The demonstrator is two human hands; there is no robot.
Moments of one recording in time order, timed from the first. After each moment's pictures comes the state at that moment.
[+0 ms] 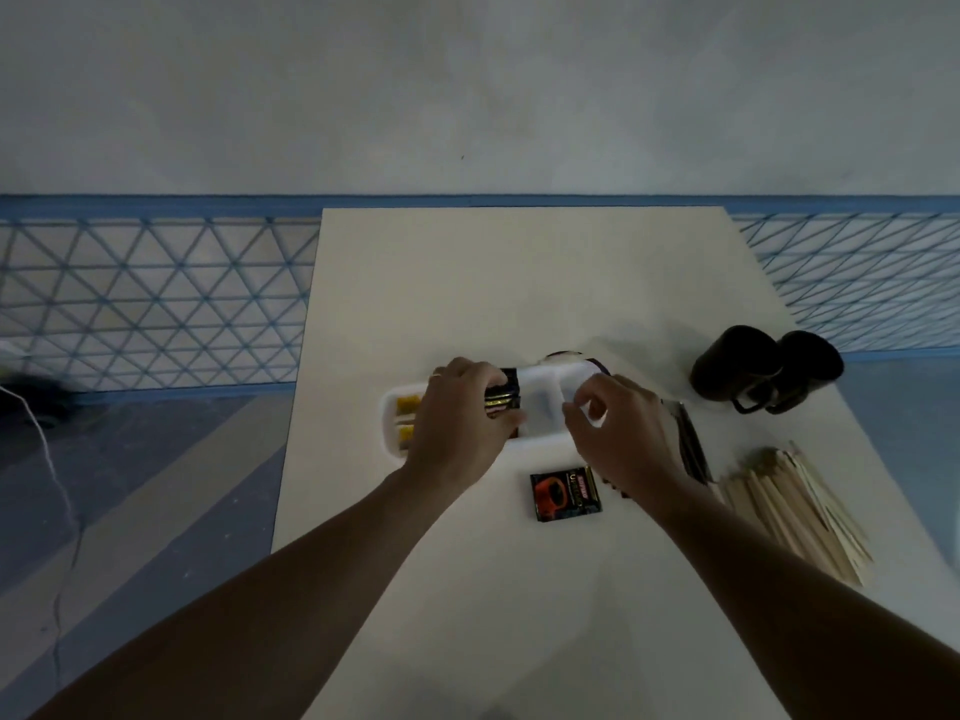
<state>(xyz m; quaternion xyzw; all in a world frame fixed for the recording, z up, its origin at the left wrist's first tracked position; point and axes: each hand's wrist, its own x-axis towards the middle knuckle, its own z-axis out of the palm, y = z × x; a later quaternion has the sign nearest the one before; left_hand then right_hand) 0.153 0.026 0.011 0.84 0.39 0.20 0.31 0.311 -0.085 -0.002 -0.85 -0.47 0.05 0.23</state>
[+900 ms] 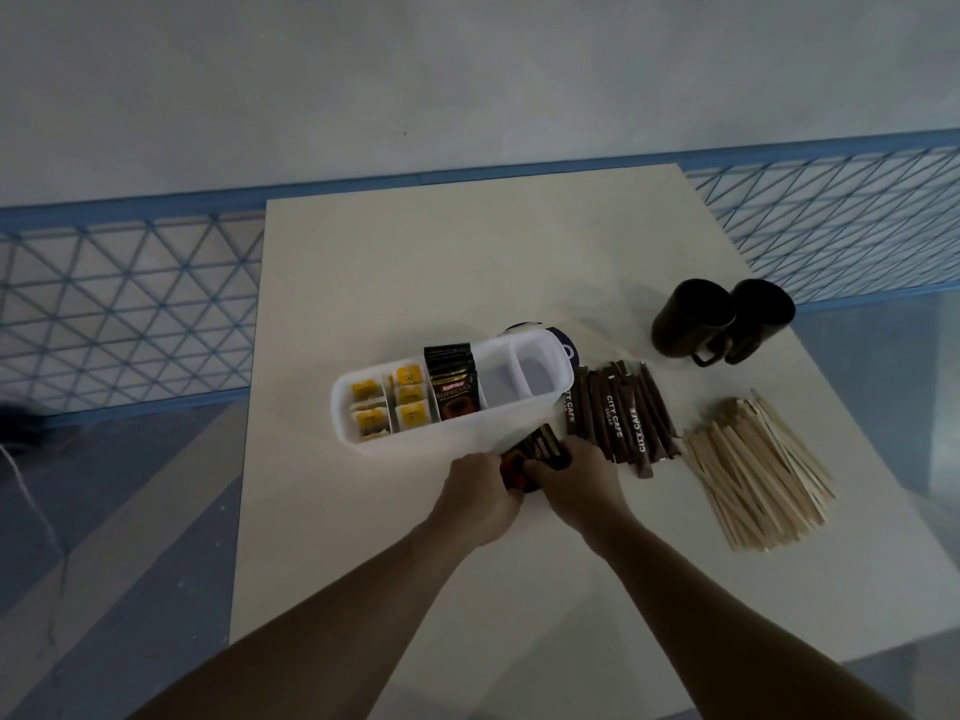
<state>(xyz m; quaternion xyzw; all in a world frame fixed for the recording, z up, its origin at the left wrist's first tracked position) 0.165 -0.056 -0.042 0.80 0.40 -0.06 0.44 0.277 -0.142 -0.070 -0.87 -0.19 0.33 0.31</state>
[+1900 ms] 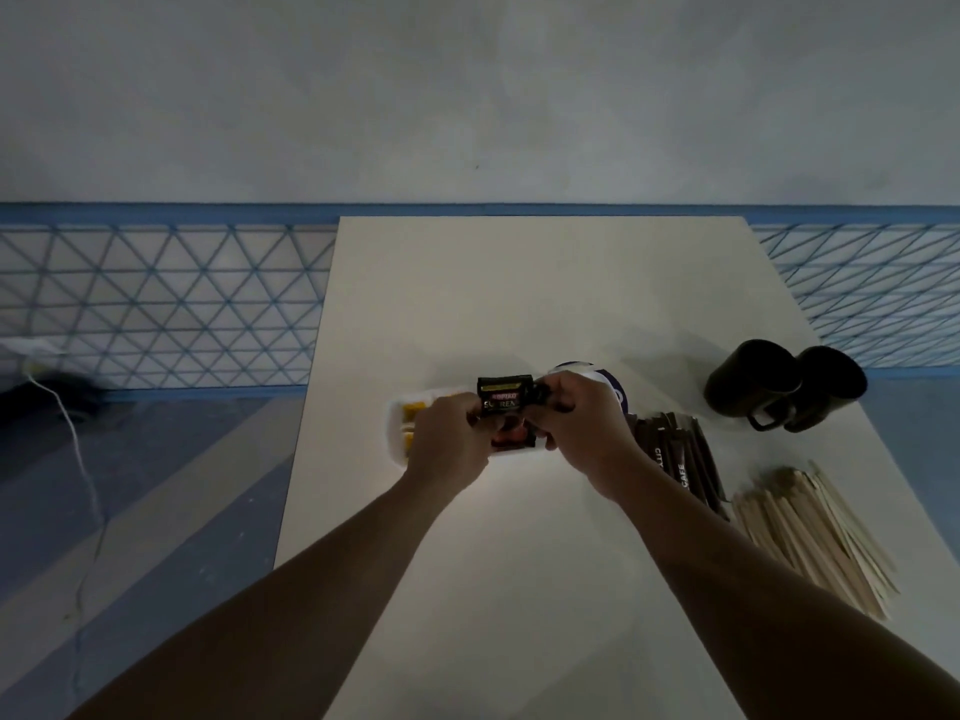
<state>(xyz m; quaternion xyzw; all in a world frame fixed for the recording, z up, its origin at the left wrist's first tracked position) 0.154 0.031 -0.010 0.73 0.49 0.14 0.46 0.294 -0.047 -0.001 -0.77 -0.30 0.35 0.44</state>
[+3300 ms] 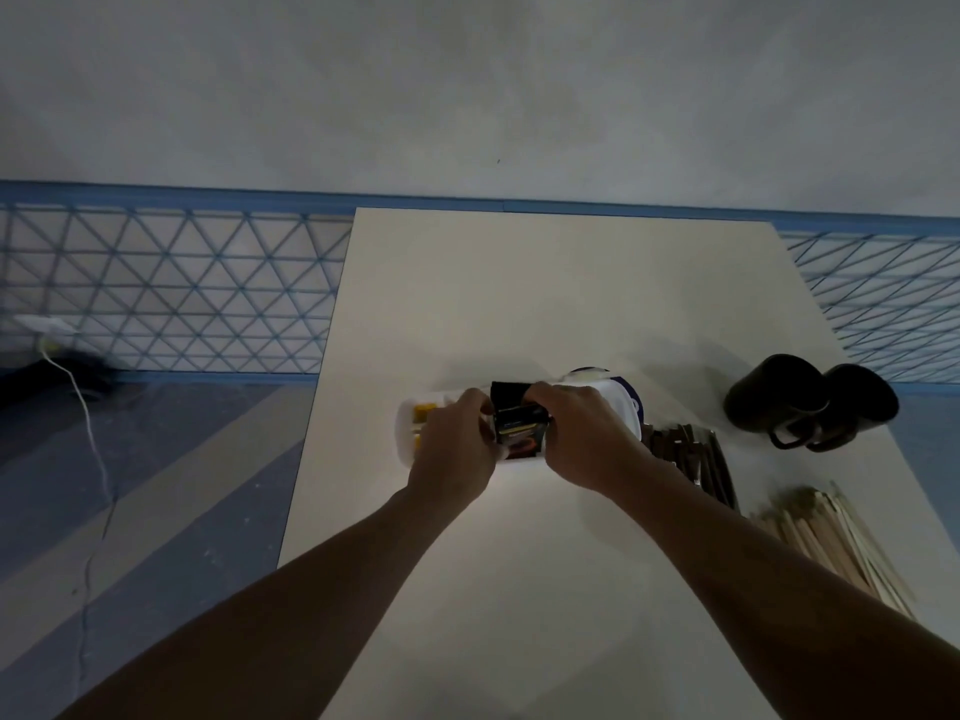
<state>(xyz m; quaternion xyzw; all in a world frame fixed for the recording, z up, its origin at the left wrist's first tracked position) 0.146 0.034 -0.018 0.79 0.48 0.14 0.35 0.298 -0.032 0.003 -0.76 -0.62 0.13 0.14</state>
